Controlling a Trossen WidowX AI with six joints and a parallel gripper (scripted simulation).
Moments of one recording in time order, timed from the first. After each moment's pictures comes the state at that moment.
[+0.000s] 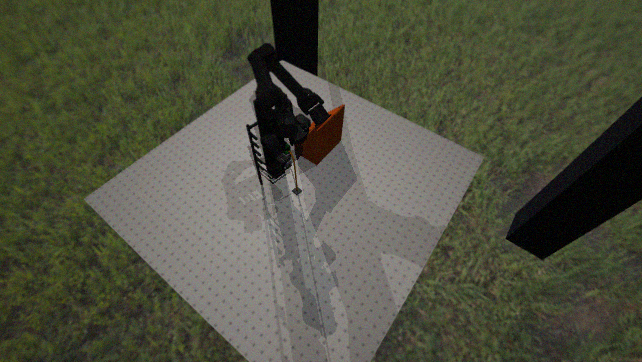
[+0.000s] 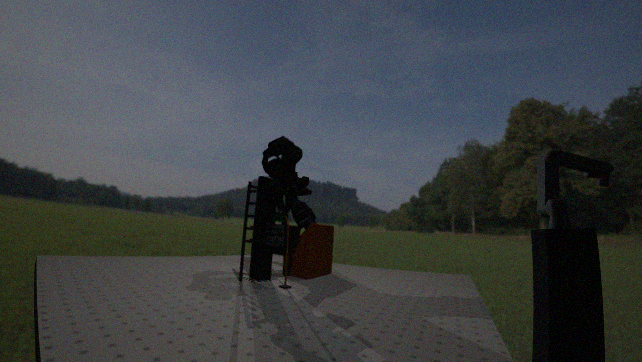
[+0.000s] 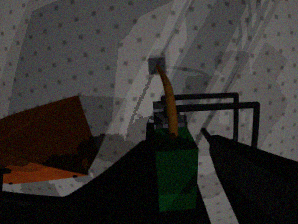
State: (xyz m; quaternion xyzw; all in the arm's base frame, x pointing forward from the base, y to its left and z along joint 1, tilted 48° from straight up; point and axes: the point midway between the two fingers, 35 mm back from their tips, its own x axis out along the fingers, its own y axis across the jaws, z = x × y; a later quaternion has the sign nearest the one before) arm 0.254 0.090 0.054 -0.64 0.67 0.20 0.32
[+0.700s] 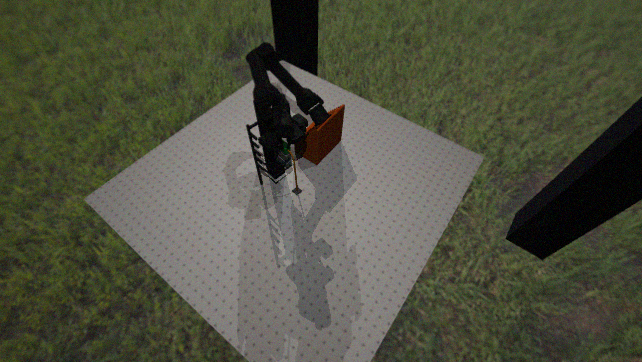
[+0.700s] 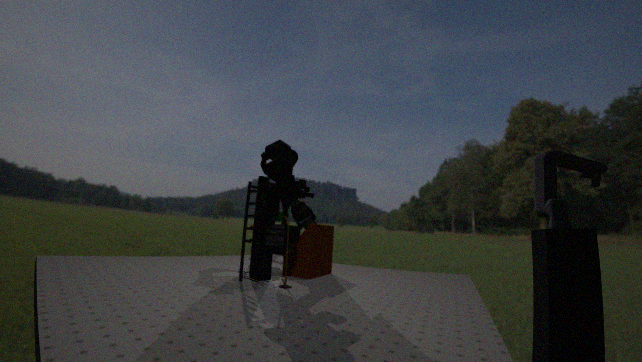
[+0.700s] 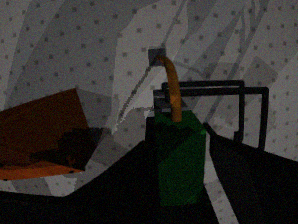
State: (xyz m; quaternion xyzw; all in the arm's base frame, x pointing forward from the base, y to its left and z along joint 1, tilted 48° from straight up) arm 0.251 0.073 0.058 -0.64 0.67 0.20 0.31
